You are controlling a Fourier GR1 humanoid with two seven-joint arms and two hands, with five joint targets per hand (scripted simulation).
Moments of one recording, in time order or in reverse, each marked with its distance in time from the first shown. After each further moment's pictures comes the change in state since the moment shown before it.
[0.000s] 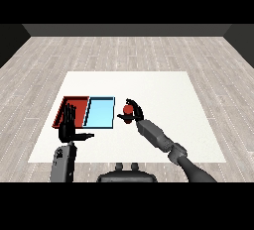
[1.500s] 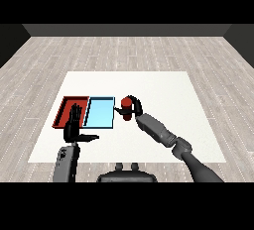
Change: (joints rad) left arm 0.011 -0.016 -0.069 -0.033 -0.053 0.006 0.033; right arm -0.078 -0.077 0.084 -0.144 0.118 -0.245 0.109
